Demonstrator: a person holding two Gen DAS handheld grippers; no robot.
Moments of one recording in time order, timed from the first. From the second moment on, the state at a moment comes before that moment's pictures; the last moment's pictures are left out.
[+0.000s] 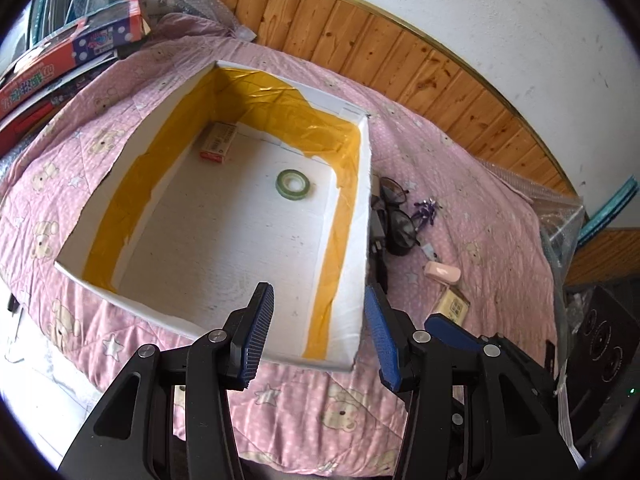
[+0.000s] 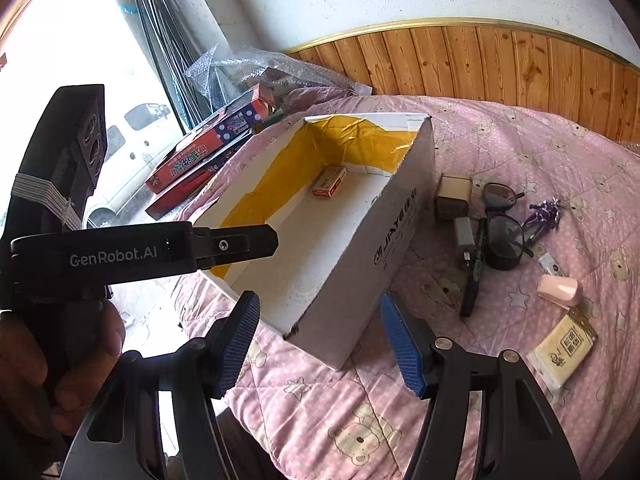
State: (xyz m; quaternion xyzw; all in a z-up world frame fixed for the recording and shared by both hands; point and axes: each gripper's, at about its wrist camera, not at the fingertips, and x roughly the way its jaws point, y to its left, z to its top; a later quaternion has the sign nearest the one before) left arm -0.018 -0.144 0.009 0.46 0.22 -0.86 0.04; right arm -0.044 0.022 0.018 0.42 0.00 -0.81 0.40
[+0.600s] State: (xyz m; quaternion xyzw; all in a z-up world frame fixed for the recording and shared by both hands) left arm -0.017 -0.037 -0.007 0.48 0.10 -0.87 -0.05; right arm -0.048 0.110 -0.034 0.46 -0.07 -0.82 0.32
